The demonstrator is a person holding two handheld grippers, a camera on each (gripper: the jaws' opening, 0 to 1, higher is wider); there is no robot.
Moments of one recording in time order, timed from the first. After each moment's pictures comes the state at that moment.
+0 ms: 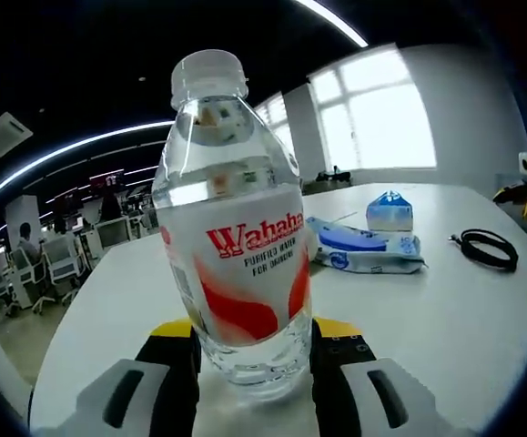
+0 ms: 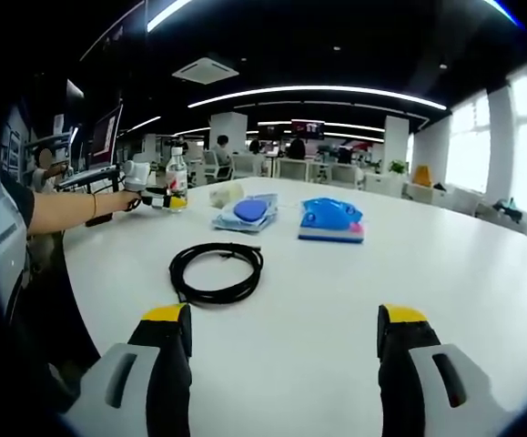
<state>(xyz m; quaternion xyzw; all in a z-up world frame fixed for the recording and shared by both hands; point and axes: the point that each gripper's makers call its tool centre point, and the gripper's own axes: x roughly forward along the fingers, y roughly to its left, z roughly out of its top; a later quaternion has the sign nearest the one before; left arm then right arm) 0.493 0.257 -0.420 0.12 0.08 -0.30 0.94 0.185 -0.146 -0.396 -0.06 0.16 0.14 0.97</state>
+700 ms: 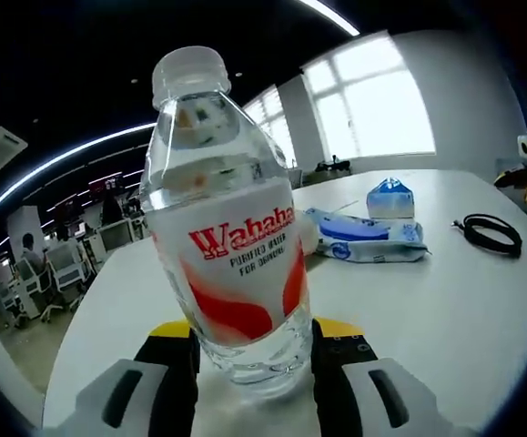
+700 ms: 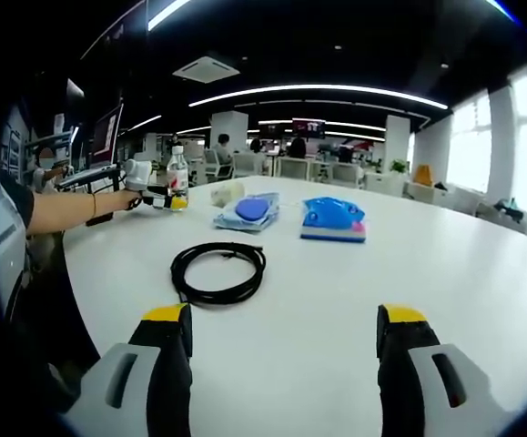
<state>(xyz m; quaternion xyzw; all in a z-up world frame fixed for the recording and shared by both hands) 0.489 0.258 -0.423 0.15 0.09 -0.29 0.94 0.183 -0.144 -0.397 -0.06 0.16 0.15 0.97</state>
